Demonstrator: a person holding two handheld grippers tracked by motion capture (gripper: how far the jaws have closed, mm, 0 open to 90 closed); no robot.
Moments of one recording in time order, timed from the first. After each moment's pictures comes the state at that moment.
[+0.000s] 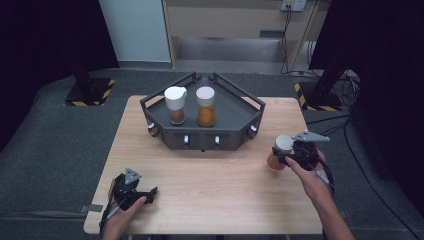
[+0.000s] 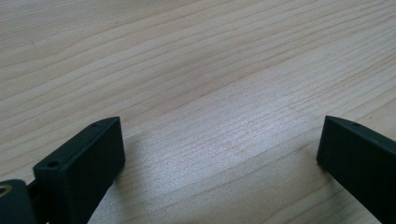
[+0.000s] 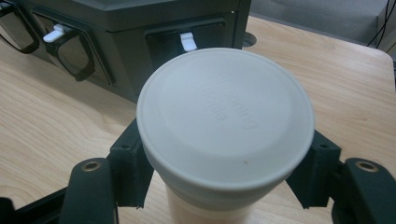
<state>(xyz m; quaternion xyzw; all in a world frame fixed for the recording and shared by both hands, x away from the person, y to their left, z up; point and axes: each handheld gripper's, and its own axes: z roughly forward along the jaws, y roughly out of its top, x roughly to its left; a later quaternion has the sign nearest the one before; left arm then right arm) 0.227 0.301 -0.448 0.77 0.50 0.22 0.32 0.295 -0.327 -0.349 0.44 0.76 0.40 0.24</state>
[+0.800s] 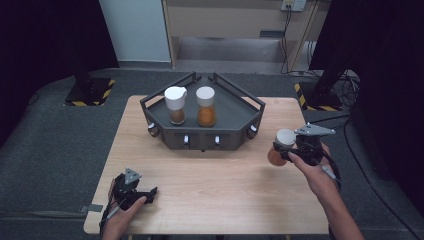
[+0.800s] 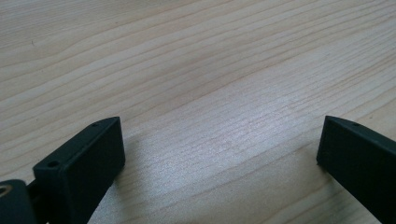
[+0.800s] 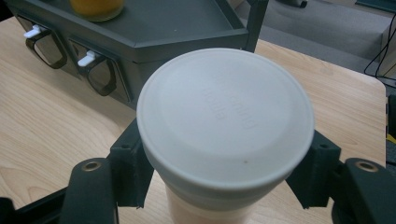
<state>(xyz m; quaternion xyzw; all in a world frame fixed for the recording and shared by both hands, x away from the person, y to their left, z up) 0.227 0.301 -0.448 0.77 0.50 0.22 0.32 0.292 -0.328 -0.314 0.42 0.77 0.41 0.24</state>
